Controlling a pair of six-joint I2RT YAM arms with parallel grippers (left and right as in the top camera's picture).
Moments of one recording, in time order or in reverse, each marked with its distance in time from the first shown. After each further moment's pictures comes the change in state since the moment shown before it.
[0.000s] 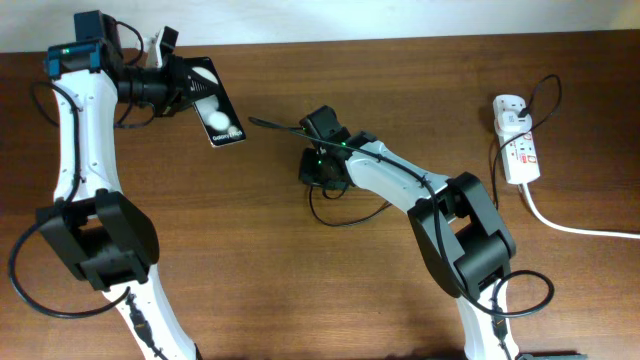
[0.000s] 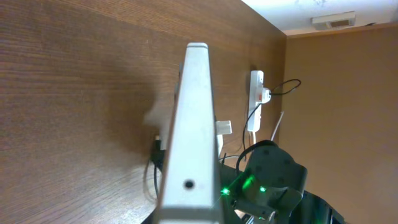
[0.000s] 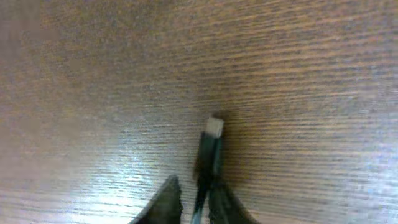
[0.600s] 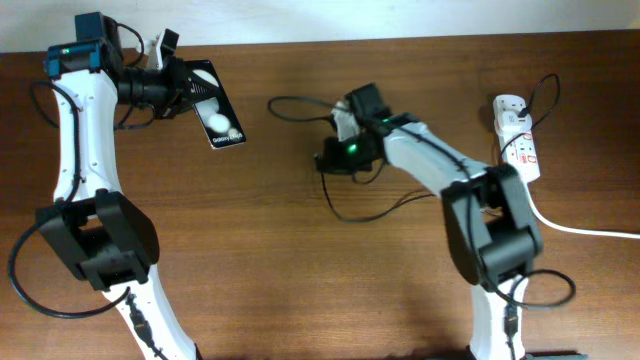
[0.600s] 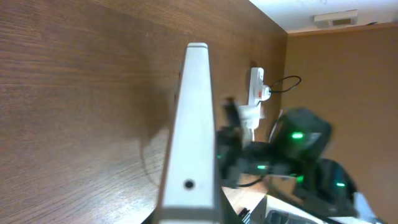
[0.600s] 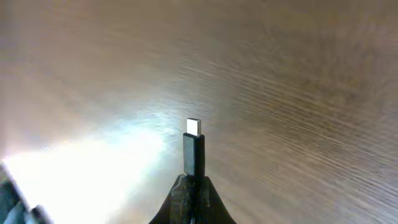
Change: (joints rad) left arm 0.000 0.000 0.000 -0.026 -0.001 0.000; right arm -0.199 -0.055 0.000 -0.039 -0.468 -0.471
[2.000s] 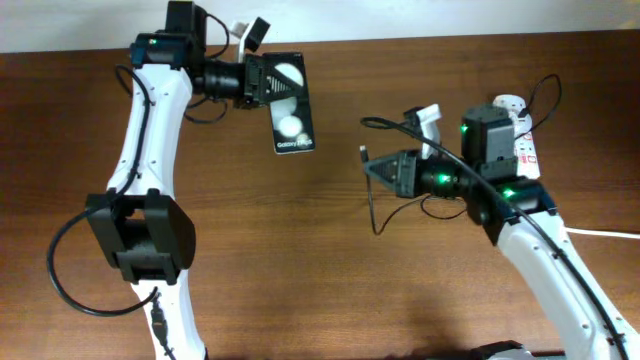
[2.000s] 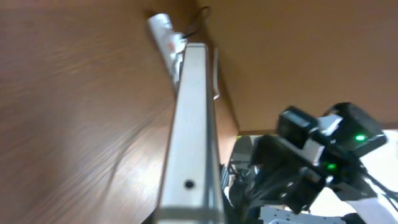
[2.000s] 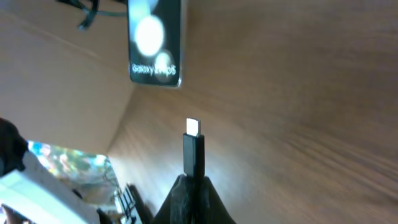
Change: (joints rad) left arm -0.267 0.000 0.000 0.086 0.283 0.158; right arm -0.186 -0.804 -0.555 0.238 -0.288 0.099
